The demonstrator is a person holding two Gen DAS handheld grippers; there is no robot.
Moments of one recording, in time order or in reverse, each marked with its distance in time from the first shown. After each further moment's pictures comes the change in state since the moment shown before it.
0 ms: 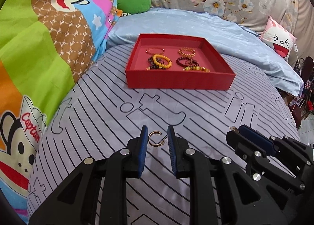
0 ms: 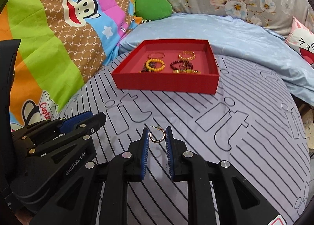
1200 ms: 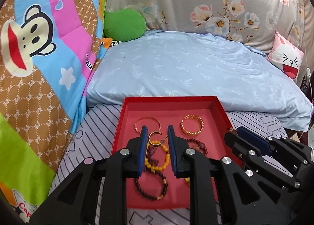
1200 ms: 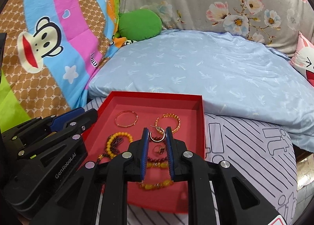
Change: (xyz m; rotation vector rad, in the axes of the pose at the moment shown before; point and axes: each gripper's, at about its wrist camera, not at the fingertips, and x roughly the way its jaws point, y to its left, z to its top) left arm 0.103 -0.020 0.187 0.035 -0.116 0.014; right arm 0.111 -0.057 0.176 0.010 -0.072 -0.050
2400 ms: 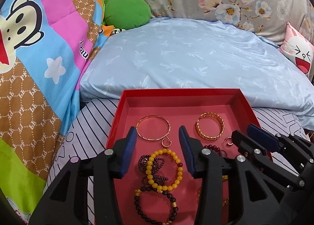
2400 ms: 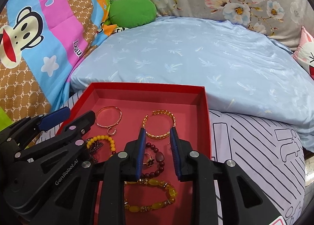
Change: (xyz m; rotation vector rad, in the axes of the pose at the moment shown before) left arm 0.066 0.004 -0.001 0.000 0.068 0.056; right arm 0.064 -0.009 0.004 0.003 0.068 -0.034
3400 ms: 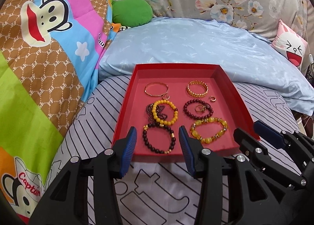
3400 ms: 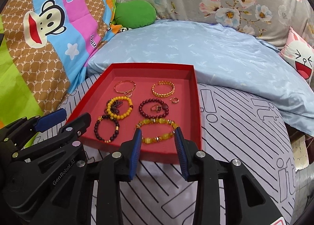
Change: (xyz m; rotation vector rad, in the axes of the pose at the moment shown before) left arm -0.095 0.003 -0.075 -0.003 0.006 0.003; right arm -0.099 0.021 -0.083 -0.011 -0.020 -0.049
